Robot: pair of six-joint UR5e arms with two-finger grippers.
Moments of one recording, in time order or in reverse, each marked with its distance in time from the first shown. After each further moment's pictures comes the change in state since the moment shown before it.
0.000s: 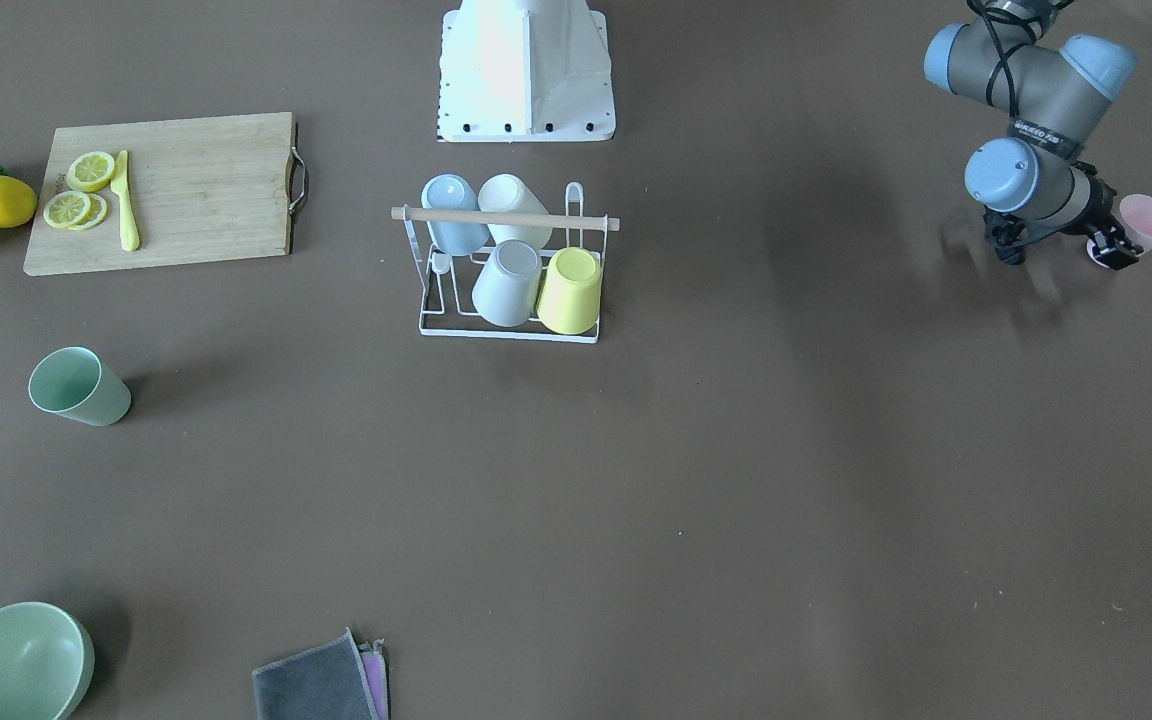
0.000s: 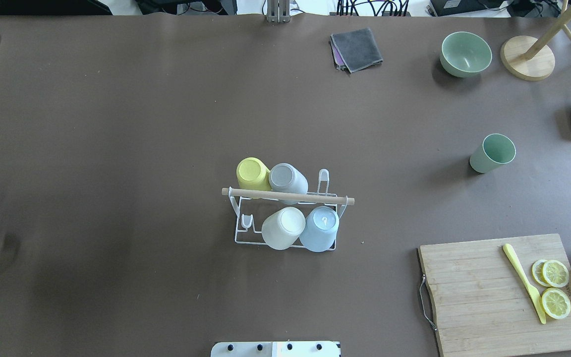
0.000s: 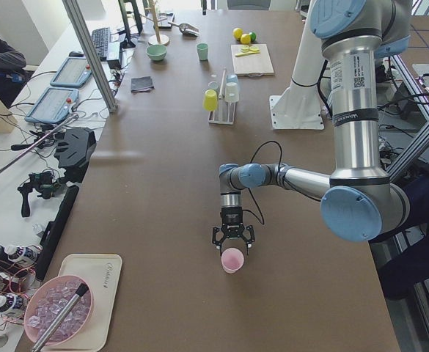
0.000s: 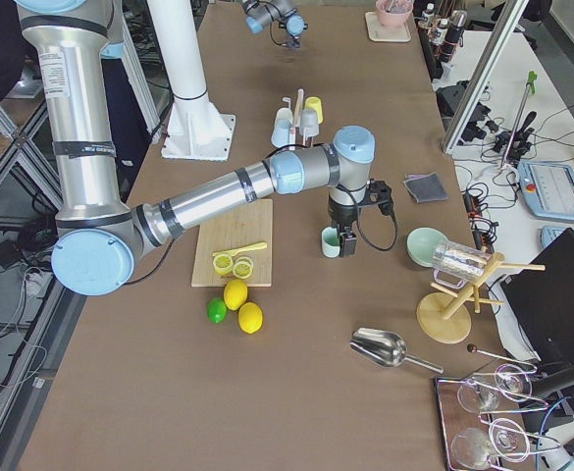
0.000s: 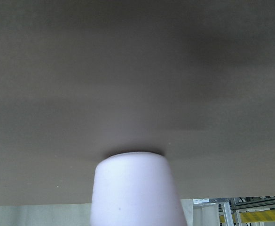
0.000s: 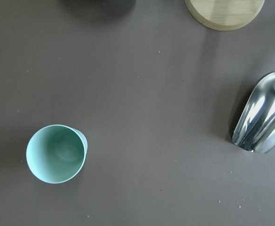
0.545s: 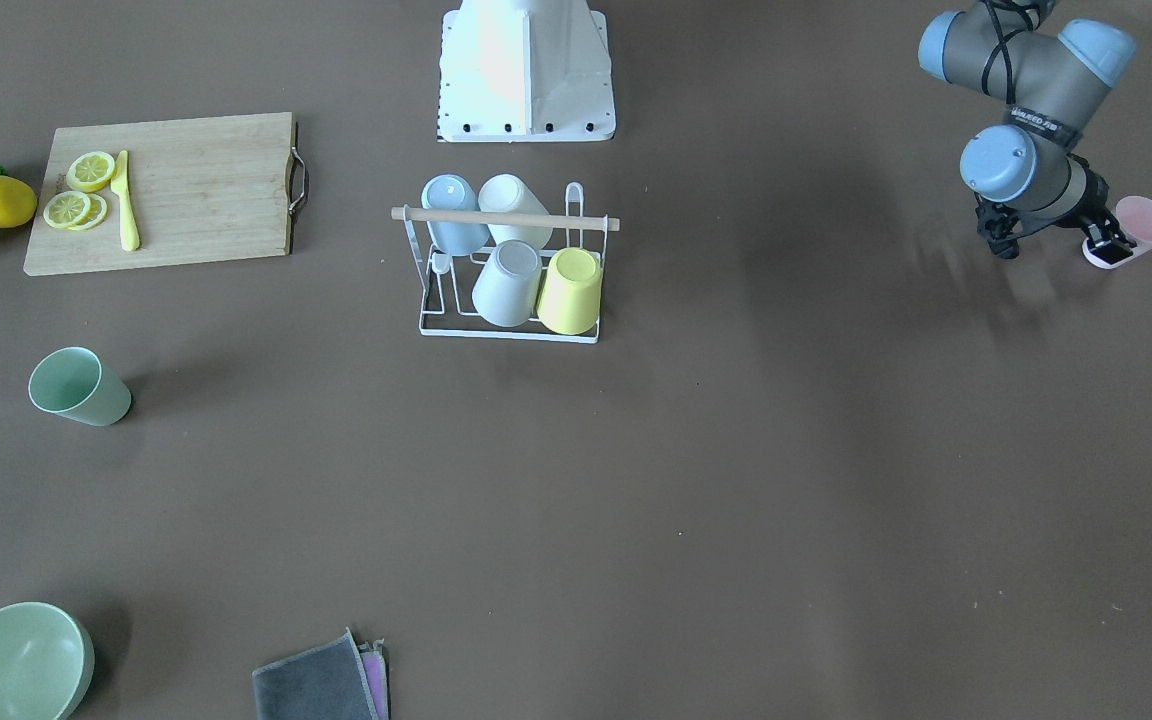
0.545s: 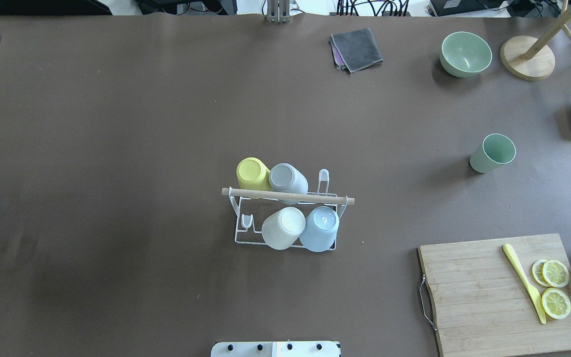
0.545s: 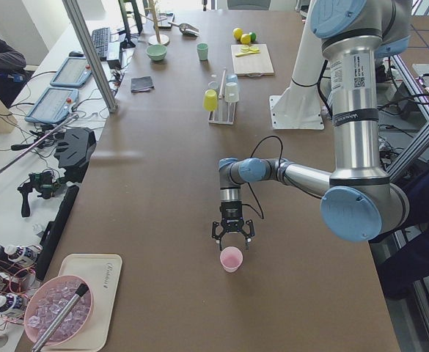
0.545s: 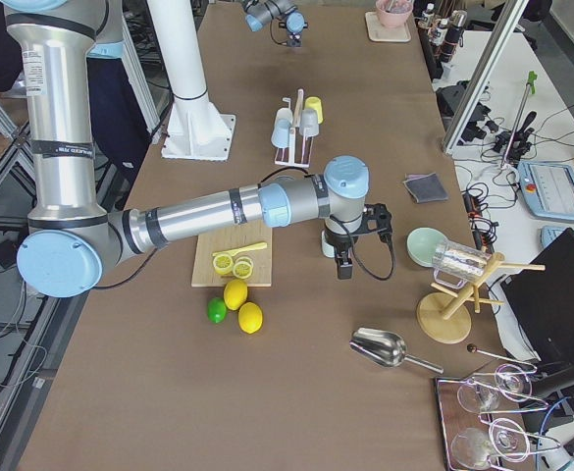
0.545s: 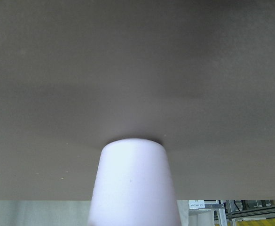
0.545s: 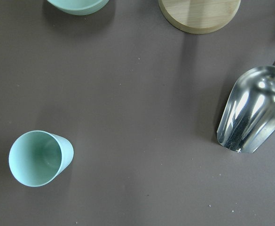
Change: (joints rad) left arm -0.005 -0.005 -0.069 0.059 -0.020 -0.004; right arm 0.119 -0.092 -0.047 0.173 0.111 0.001
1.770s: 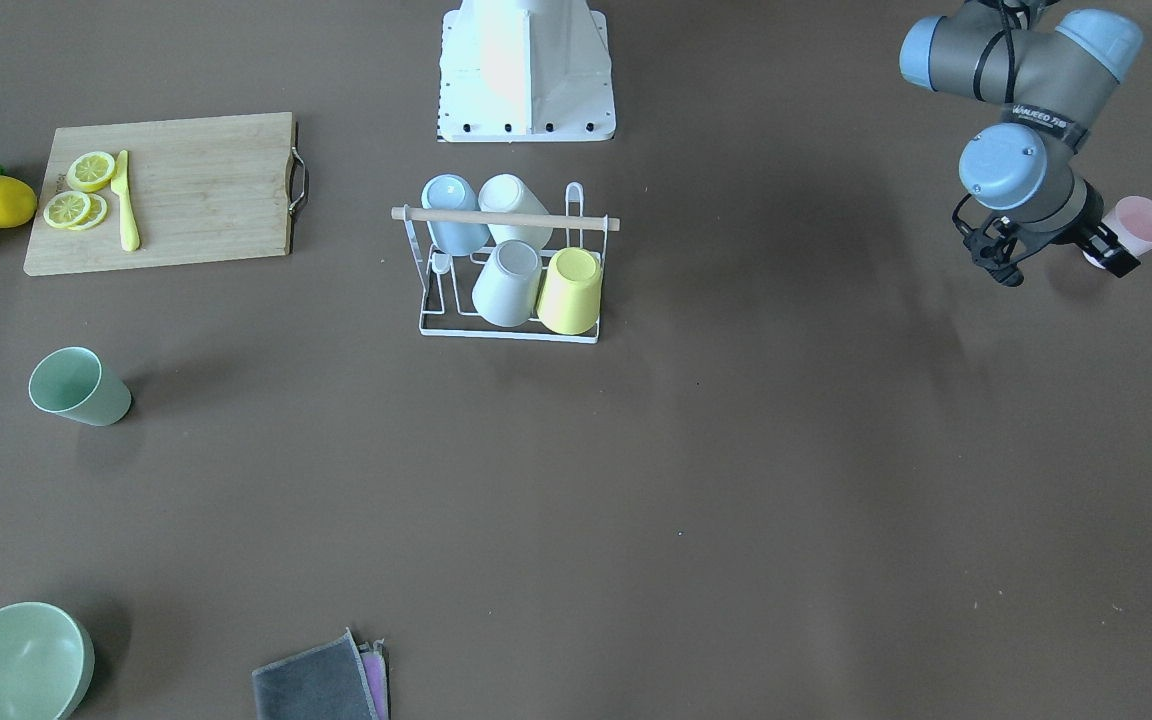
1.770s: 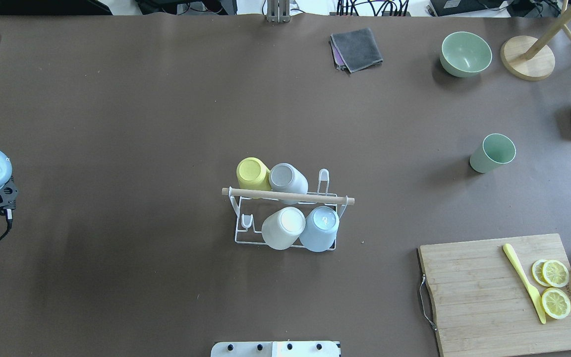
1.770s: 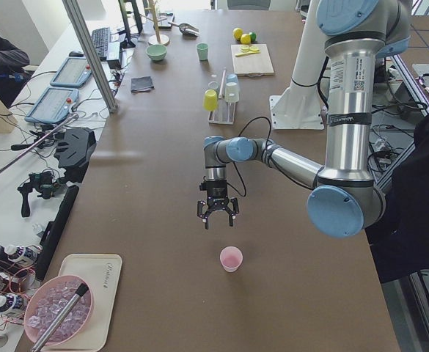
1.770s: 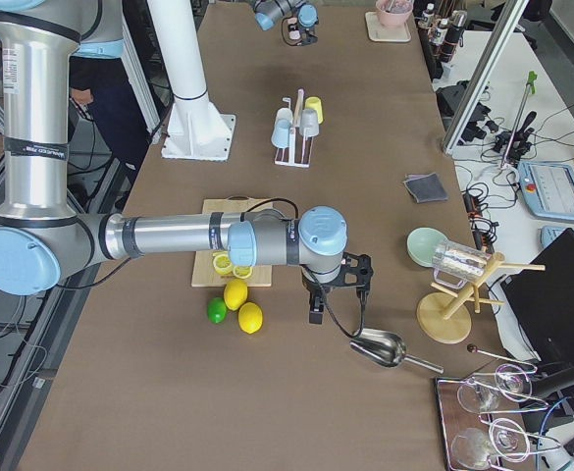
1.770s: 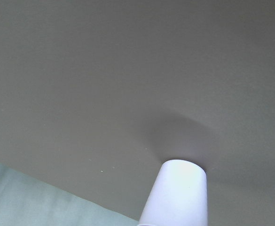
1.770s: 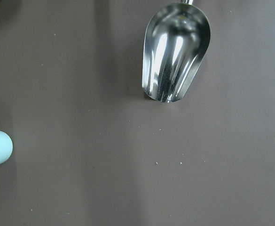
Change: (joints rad) left arm -0.077 -0.116 -0.066 0.107 -0.043 -0.131; right arm 0.165 -0.113 -0.107 0.037 0.080 0.009
